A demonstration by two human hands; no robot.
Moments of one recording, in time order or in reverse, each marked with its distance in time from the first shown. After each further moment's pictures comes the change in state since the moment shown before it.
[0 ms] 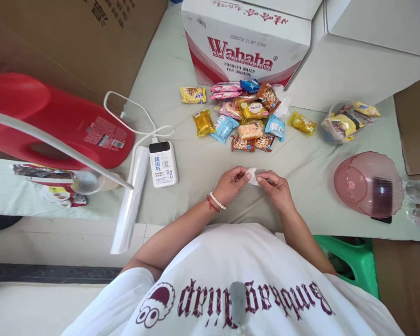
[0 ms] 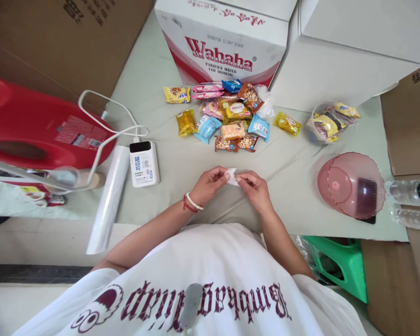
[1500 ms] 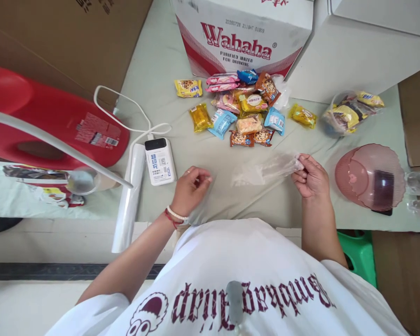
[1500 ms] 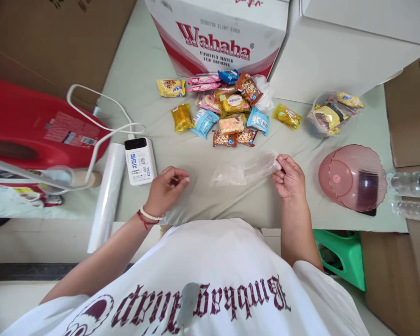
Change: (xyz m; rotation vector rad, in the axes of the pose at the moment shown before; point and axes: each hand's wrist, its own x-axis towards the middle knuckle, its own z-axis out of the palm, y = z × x) left_hand -0.059 0.016 -0.080 0.692 0.299 0.223; right_hand 0.021 -0.034 -0.068 0.579 0.267 0.250
